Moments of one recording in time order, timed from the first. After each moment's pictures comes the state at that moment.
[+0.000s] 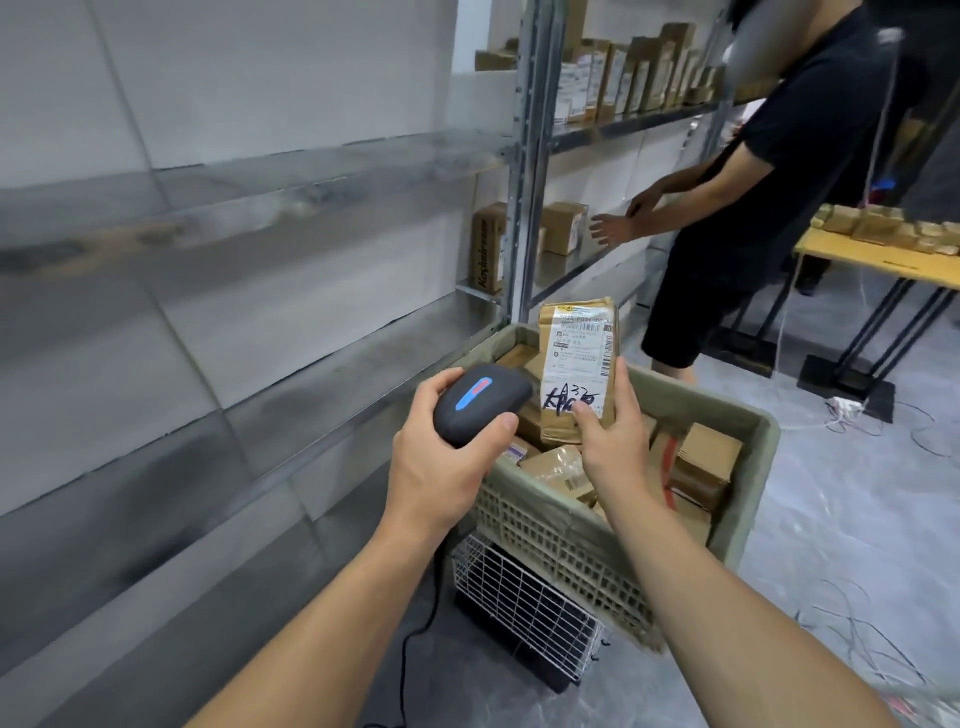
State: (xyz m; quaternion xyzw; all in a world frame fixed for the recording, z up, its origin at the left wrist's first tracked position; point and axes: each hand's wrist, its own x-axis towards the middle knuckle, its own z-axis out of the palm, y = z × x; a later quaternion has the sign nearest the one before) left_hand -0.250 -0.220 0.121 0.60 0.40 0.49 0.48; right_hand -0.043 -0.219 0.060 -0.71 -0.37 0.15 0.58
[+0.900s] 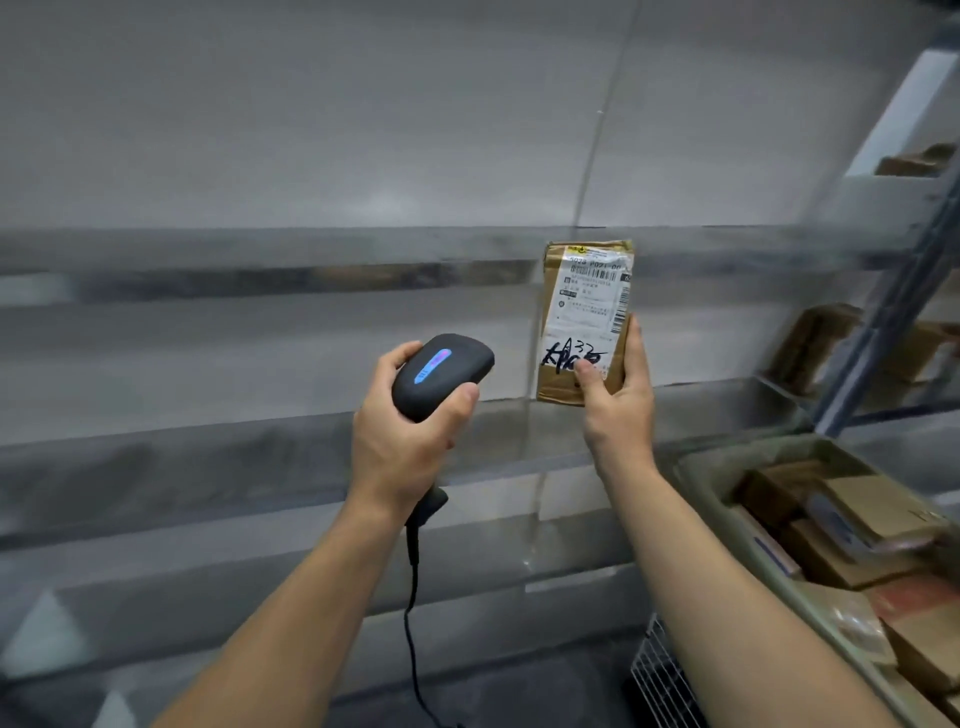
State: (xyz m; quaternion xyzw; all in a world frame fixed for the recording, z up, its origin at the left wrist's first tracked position) left_hand -0.527 -0.335 0.184 0.44 0.53 0.69 0.22; right_hand -0.356 -0.203 0.158 -0.40 -0.58 0.35 0.62
